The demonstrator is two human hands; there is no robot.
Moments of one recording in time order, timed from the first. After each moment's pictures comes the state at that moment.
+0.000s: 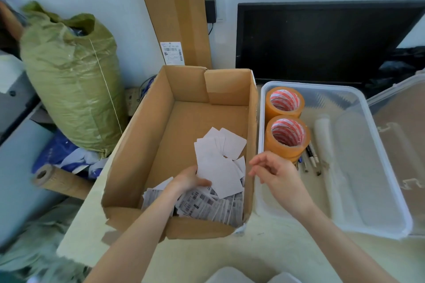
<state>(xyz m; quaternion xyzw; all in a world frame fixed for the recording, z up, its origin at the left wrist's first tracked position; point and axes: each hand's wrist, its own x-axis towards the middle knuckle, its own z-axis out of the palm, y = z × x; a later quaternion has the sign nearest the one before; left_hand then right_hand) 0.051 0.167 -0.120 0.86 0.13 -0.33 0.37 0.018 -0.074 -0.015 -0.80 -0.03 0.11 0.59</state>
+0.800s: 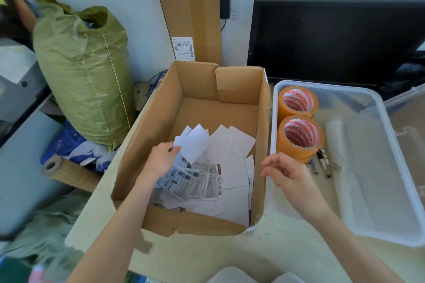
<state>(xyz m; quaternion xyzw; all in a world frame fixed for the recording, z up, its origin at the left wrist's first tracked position) 0.050 0.238 -0.078 0.90 0.21 -0.10 0.38 0.014 -0.074 -0.015 -0.80 -0.04 0.11 0.59</state>
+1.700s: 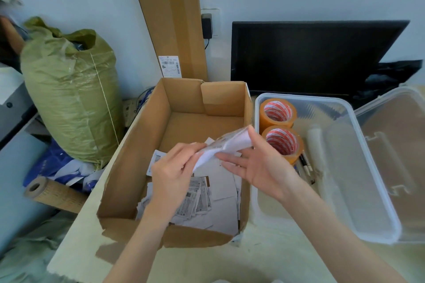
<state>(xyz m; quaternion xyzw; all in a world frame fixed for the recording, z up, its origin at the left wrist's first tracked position) 0.005 0.143 0.008 0.87 -0.11 0.32 0.36 0.047 -0.048 0.036 -0.43 0.08 0.32 0.84</state>
